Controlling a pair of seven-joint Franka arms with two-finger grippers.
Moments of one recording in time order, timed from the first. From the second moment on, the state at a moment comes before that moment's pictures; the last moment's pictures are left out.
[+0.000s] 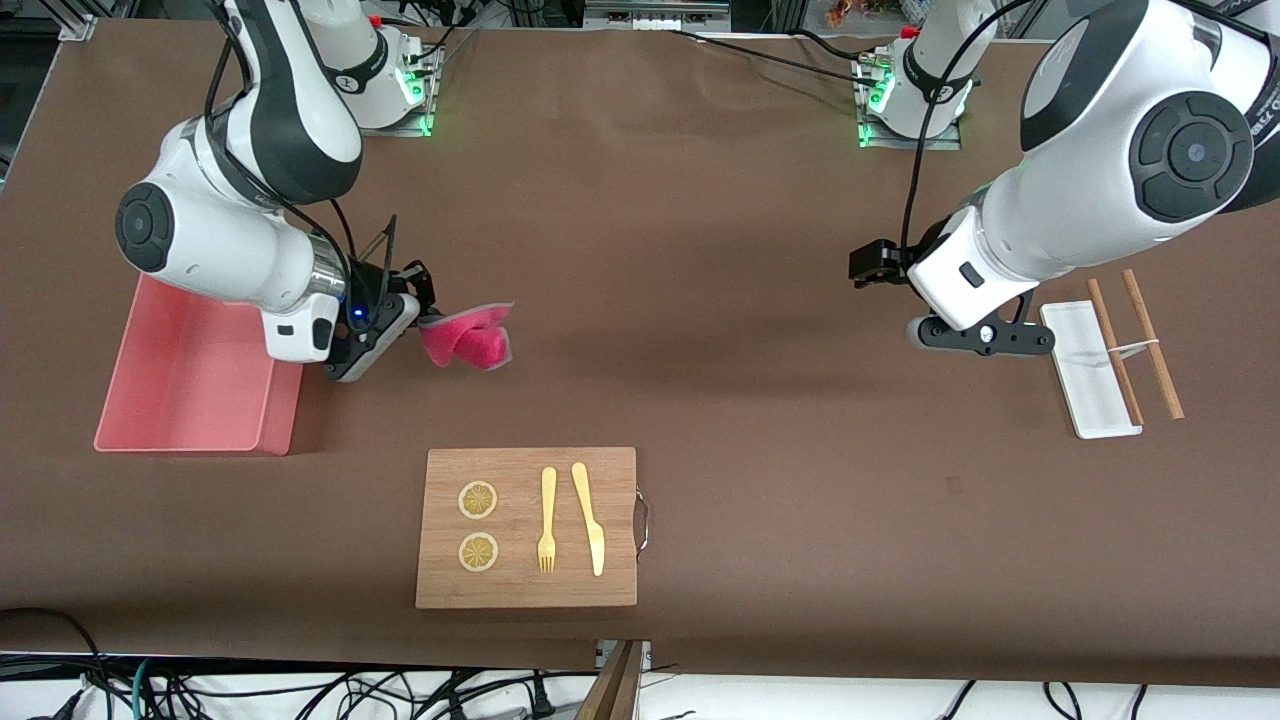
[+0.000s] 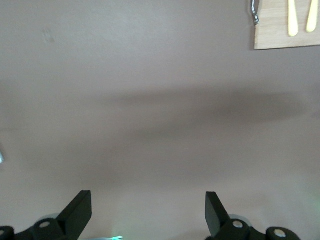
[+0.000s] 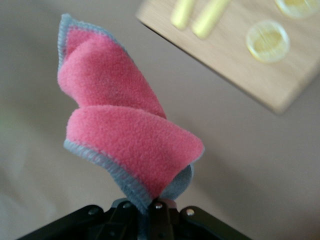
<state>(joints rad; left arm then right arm) -0.13 0.37 -0.23 -1.21 -0.06 1.39 -0.28 0.45 0.23 -0.19 -1.81 0.38 1.92 -0.44</state>
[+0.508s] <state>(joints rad) -0.12 0.35 -0.21 -1.21 0.07 1.36 -0.12 0.43 0.23 -0.19 -1.87 0.15 1.84 0.13</state>
